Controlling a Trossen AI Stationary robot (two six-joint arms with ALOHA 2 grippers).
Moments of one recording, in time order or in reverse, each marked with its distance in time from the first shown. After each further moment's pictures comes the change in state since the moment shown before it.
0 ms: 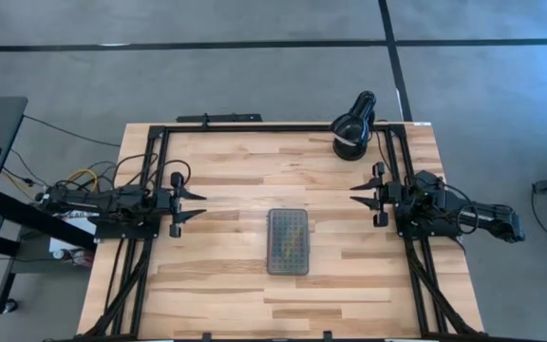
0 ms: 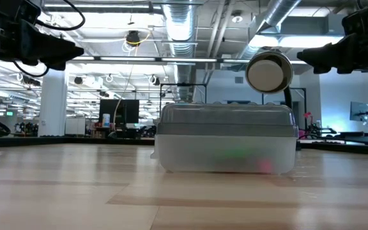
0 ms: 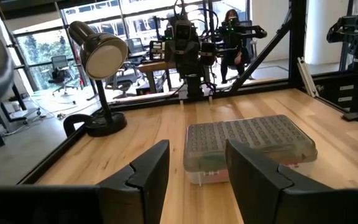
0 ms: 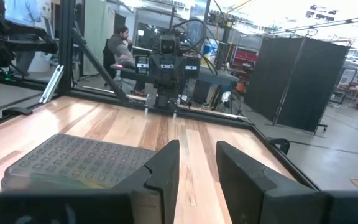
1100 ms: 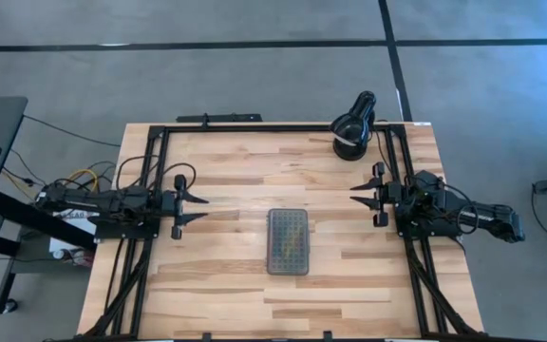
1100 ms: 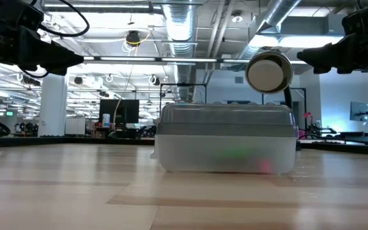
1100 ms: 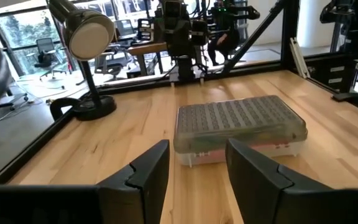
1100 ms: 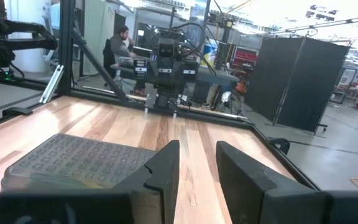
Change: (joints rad) left arm 0.002 0.069 0.003 -0.015 0.032 -0.015; right arm 0.000 0.000 0.000 0.000 0.000 0.000
